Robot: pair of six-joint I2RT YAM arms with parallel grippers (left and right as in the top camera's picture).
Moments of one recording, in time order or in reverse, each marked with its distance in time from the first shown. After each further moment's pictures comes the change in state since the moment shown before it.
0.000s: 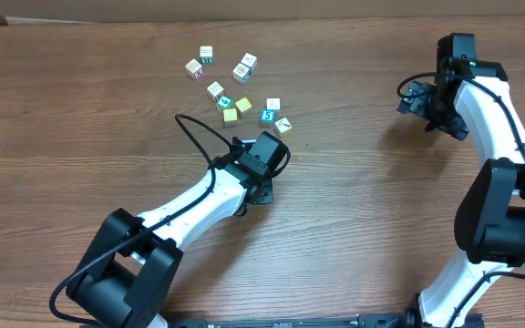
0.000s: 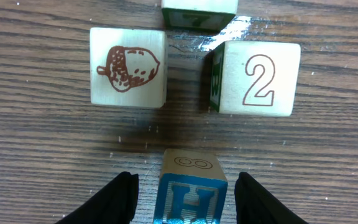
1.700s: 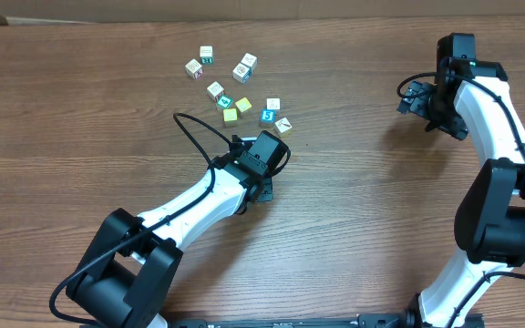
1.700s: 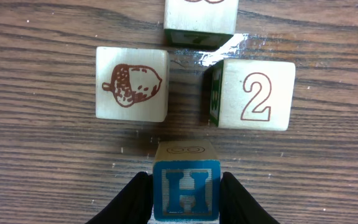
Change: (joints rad) left arm 0.002 0.000 0.000 0.023 -0.021 0.002; right arm 0.000 0.000 0.000 0.000 0.000 0.001
